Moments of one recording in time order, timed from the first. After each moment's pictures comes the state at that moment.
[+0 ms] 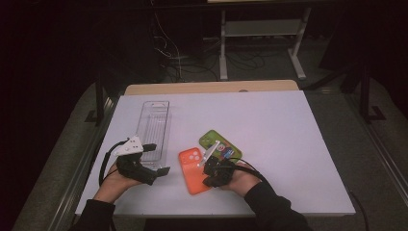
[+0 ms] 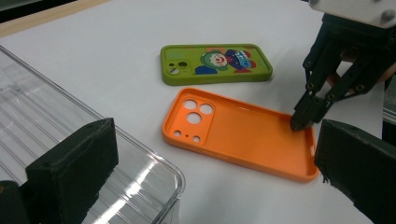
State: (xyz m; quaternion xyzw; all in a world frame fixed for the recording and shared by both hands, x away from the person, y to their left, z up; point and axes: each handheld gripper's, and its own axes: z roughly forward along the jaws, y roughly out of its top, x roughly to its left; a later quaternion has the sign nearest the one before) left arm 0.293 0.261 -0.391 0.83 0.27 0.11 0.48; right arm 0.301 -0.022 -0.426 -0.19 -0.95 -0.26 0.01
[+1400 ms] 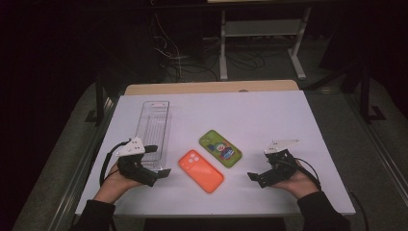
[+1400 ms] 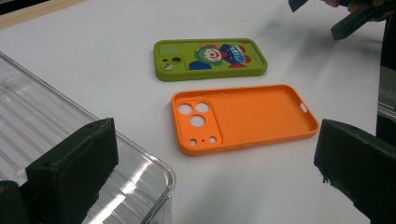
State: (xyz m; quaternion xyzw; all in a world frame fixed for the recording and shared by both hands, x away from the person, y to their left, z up) left arm 0.292 0.257 -0.392 0.84 0.26 0.10 0.47; right arm 0.289 -0.180 -0.415 -0.36 -0.85 -0.37 -0.09
